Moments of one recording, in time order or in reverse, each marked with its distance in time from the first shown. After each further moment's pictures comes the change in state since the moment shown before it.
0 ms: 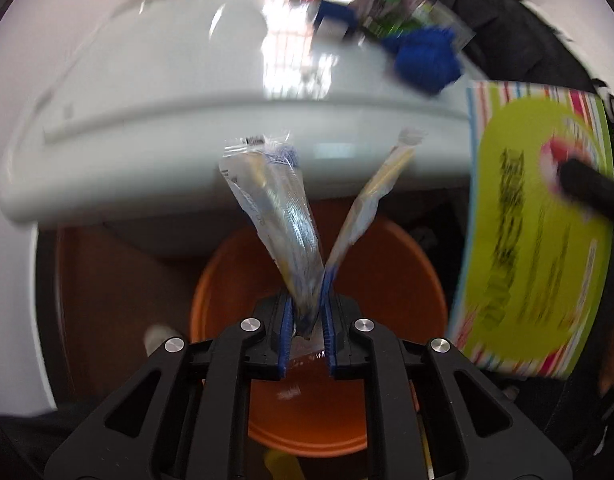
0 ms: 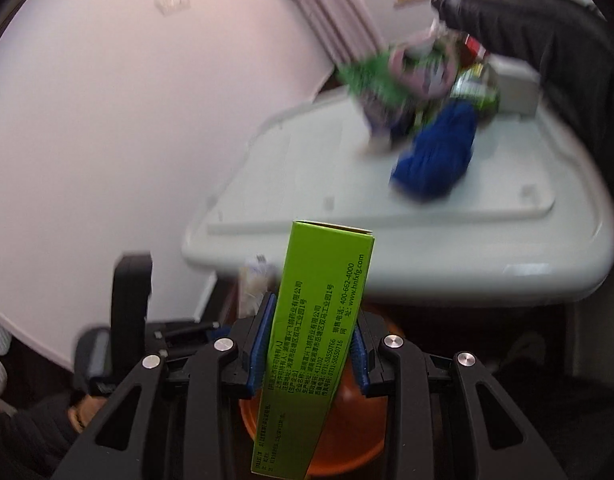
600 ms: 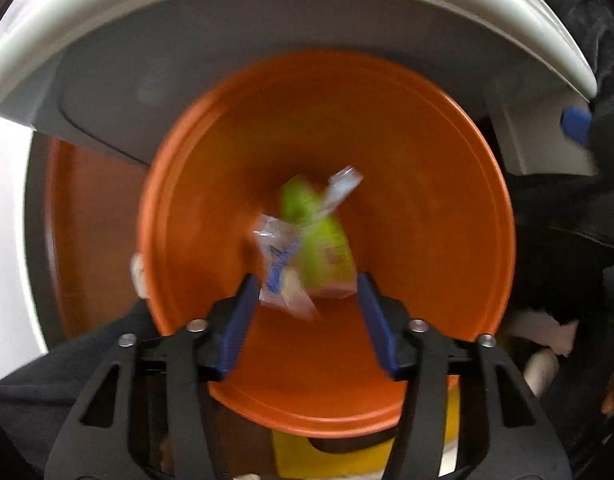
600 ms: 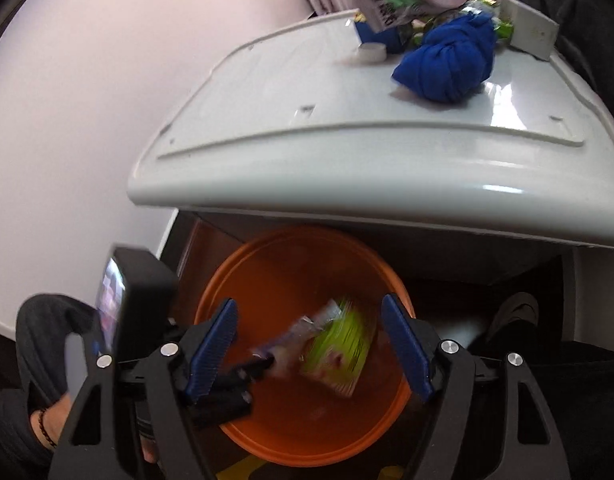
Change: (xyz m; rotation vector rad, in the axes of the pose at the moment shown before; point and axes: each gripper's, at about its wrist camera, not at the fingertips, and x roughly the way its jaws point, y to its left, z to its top) left arm 0.066 0.006 -0.038 -0.027 0.291 0.036; right arm 0.063 0.005 -0.026 0.000 0.152 -0.132
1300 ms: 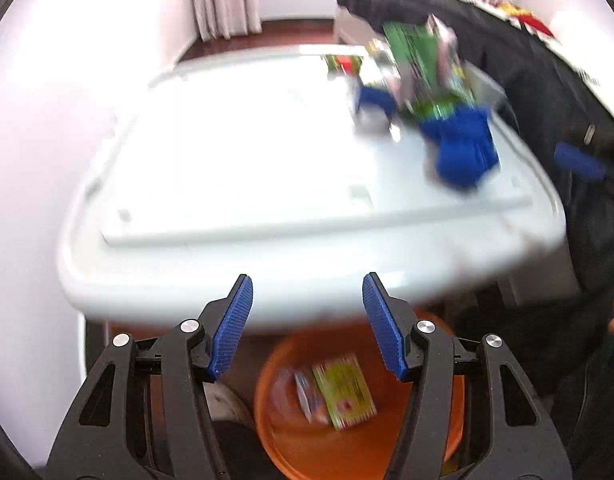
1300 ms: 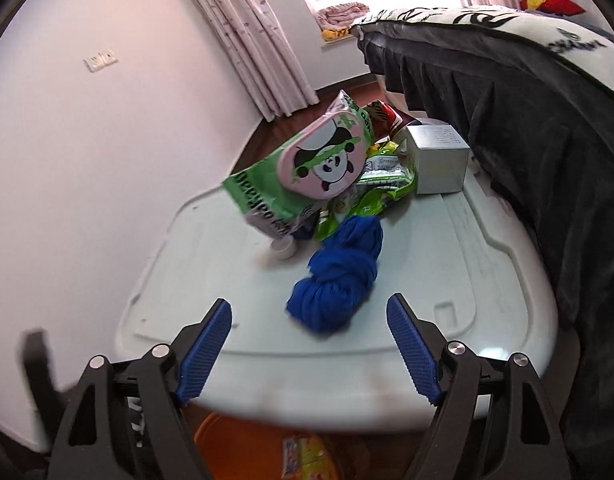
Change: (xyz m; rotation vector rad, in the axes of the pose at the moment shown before) left arm -0.145 0.004 0.086 0.030 -0.516 0.158; right arm -0.078 -0.075 0.112 0.164 -0.346 -0.093
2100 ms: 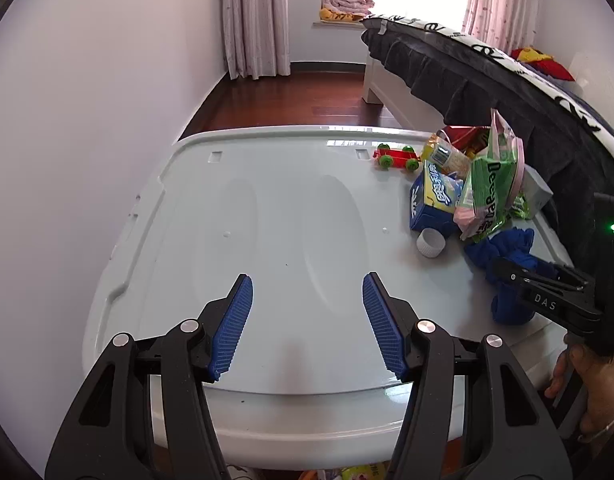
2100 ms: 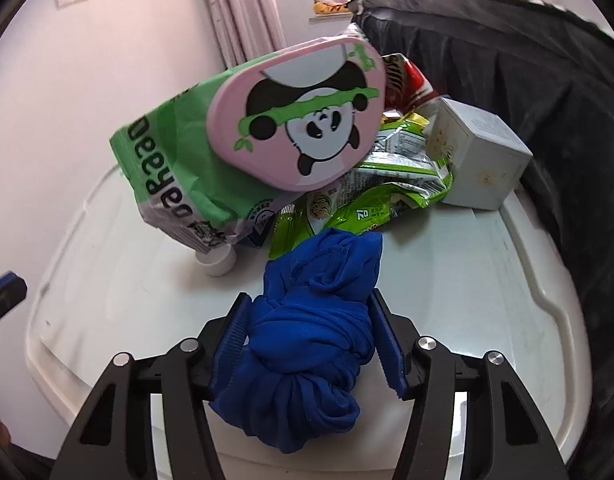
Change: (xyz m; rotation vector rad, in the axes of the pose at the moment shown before) left arm 0.013 0.037 0.075 -0.056 -0.140 0.055; right arm 0.116 0.006 0.023 -0.136 0.089 -0.199
